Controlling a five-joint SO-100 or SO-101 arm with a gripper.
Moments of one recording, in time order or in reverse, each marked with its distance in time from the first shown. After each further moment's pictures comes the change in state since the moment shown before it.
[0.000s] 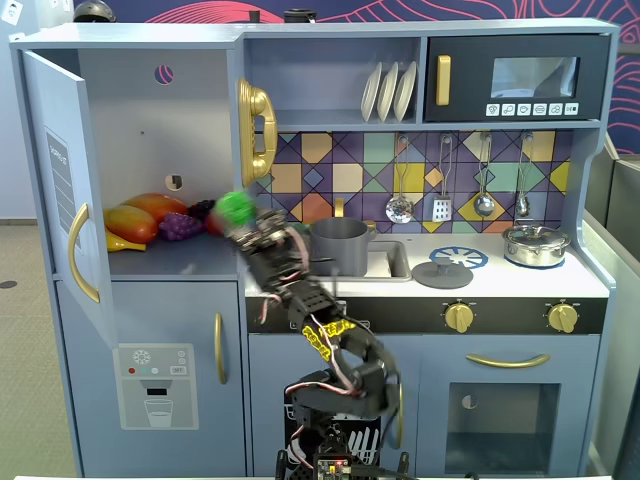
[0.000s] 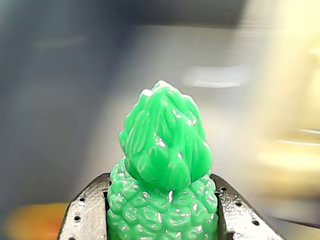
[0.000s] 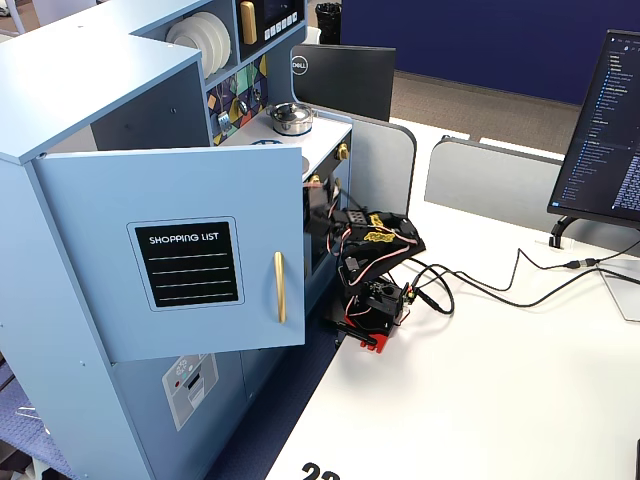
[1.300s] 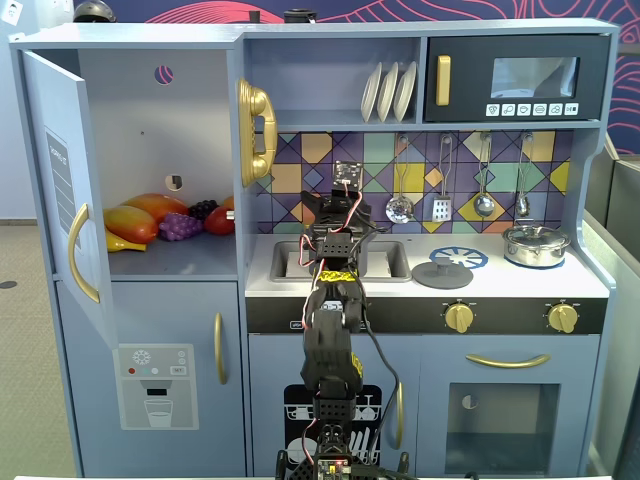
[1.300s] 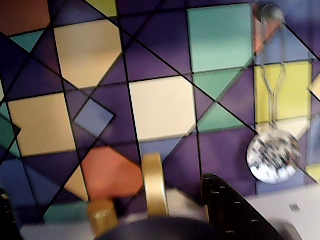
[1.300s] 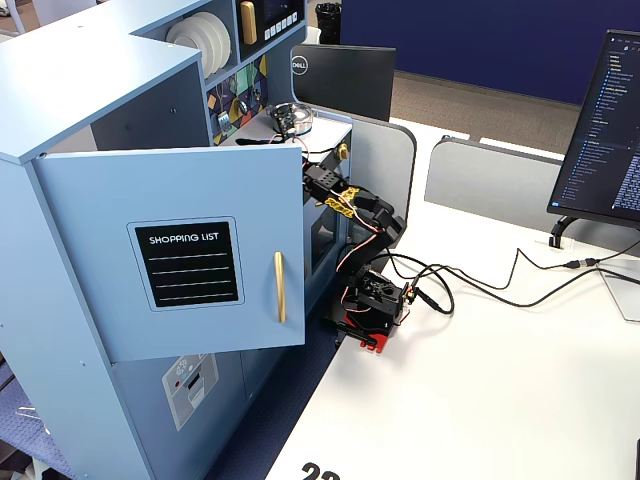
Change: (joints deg) arm 38.4 -30.3 -29.5 25.8 21.7
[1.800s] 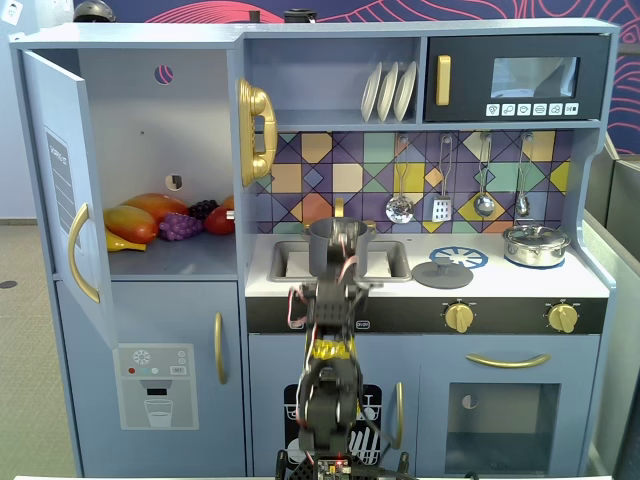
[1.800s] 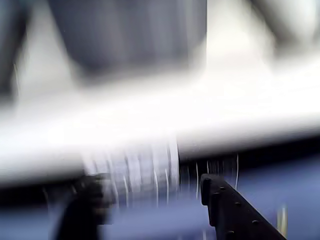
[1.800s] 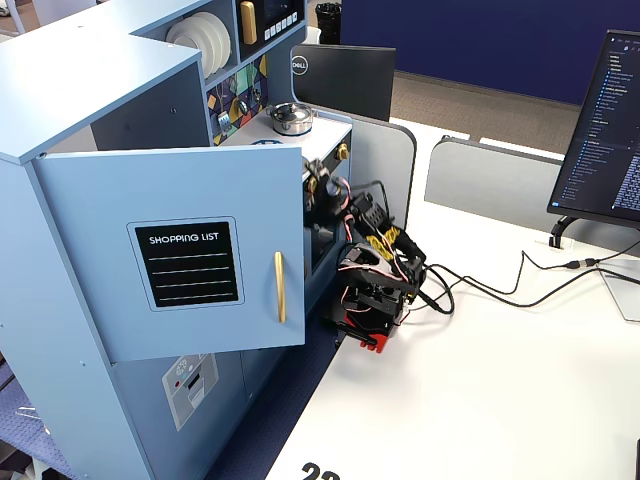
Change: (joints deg) arm 0.4 43.6 32.9 50.7 -0.9
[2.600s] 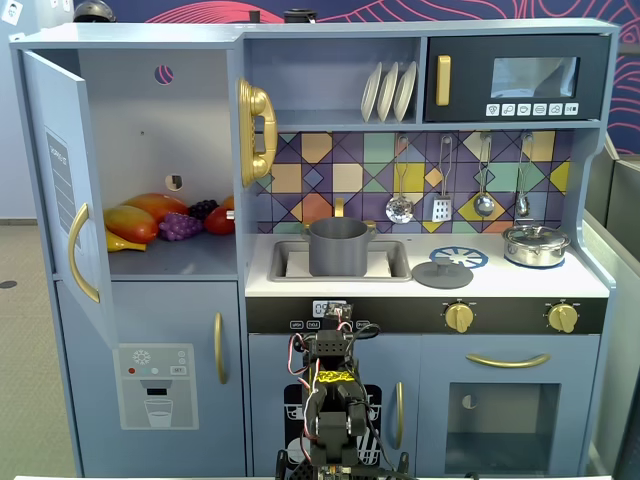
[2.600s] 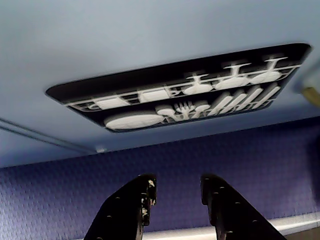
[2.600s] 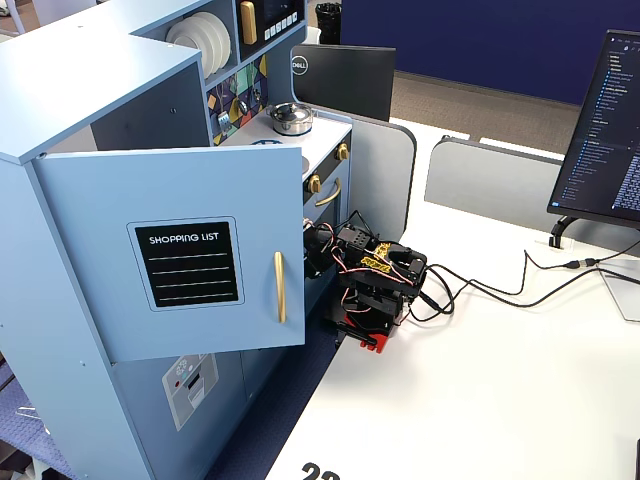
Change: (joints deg) arm -7.2 6.1 31.3 -0.2 5.3
